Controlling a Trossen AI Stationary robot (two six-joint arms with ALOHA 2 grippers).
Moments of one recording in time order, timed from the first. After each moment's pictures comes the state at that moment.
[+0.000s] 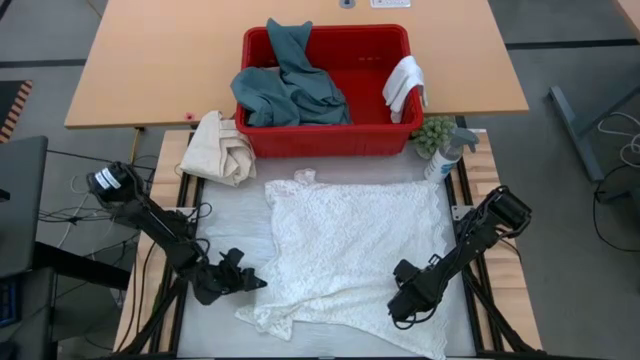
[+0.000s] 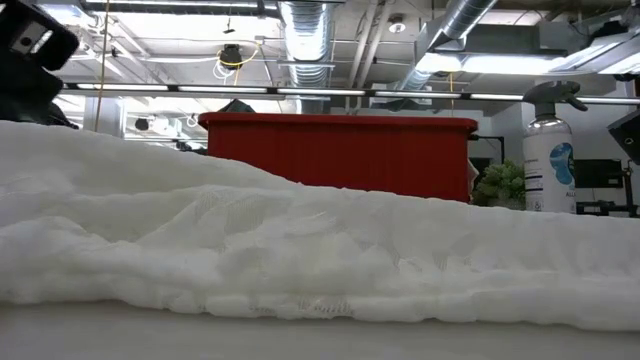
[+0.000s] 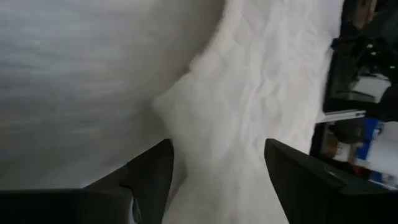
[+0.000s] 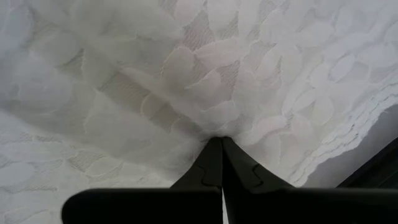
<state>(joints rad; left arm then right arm) -0.83 1.42 0.36 0.35 -0.58 -2.06 0.73 1.82 1.04 -1.03 -0.08 1.47</state>
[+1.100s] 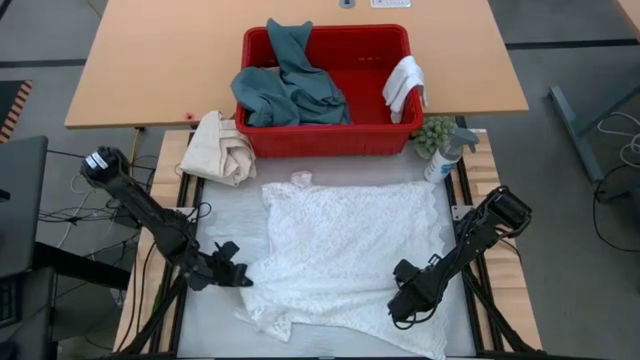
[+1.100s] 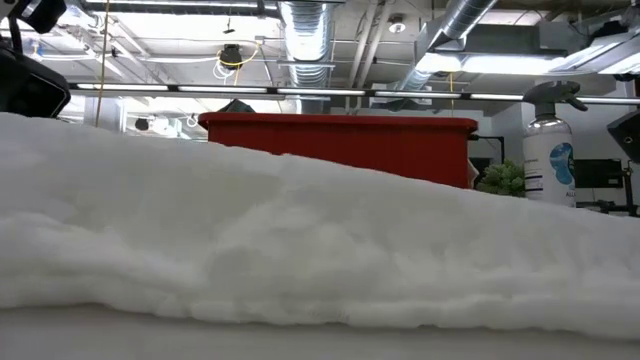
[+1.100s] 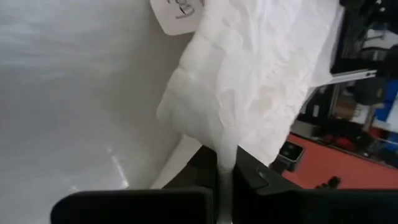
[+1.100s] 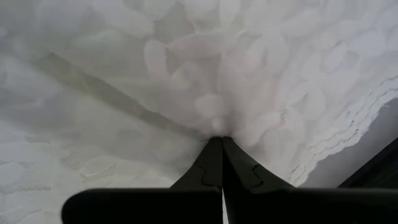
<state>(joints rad) -0.80 1.07 0.36 0.00 -0.37 -1.98 0.73 1.82 1.04 -1.03 -0.08 1.47</state>
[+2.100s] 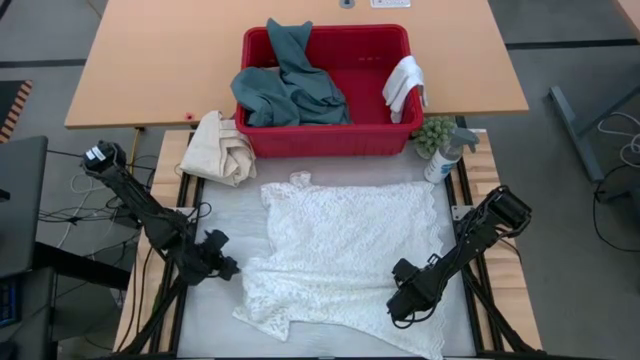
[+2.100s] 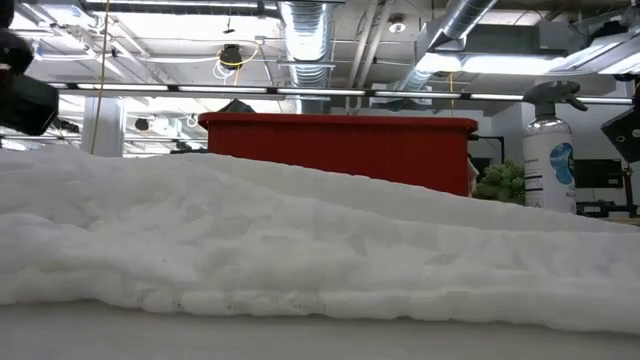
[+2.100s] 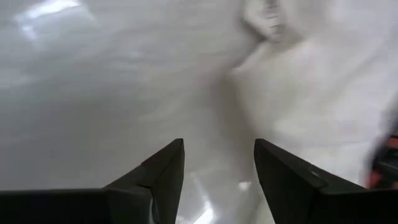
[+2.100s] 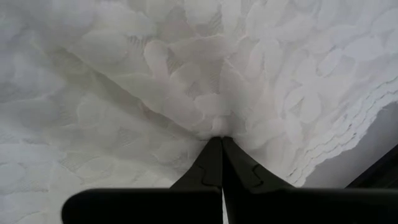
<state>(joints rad) -0.82 0.92 0.36 -0.45 -0.34 -1.88 0.73 1.82 1.04 -1.03 -0.08 1.47</state>
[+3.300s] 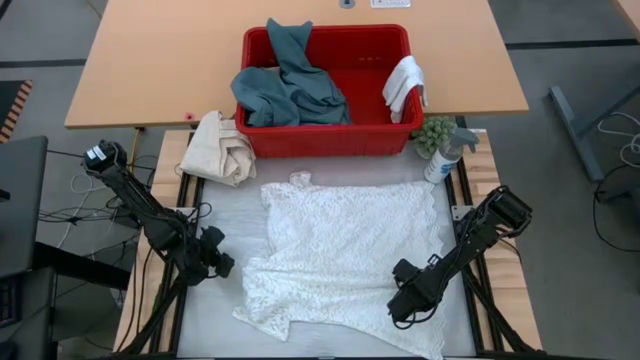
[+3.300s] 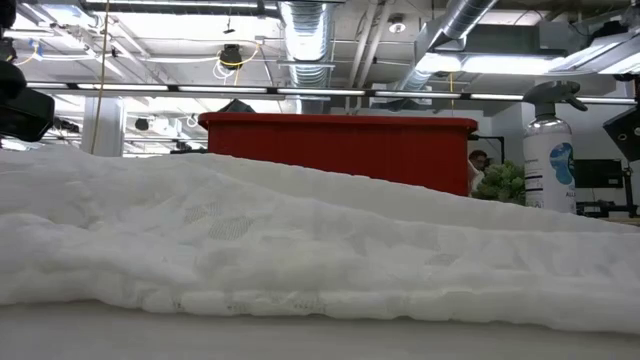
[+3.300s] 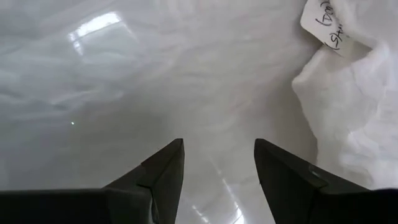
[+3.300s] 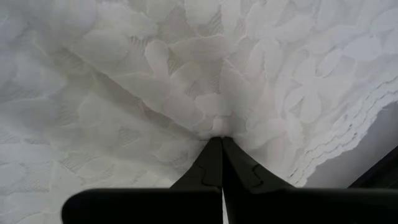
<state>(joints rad) -0.84 0.92 0.36 -0.59 -0.35 -1.89 0.73 1.82 1.04 -1.02 -0.06 1.48</state>
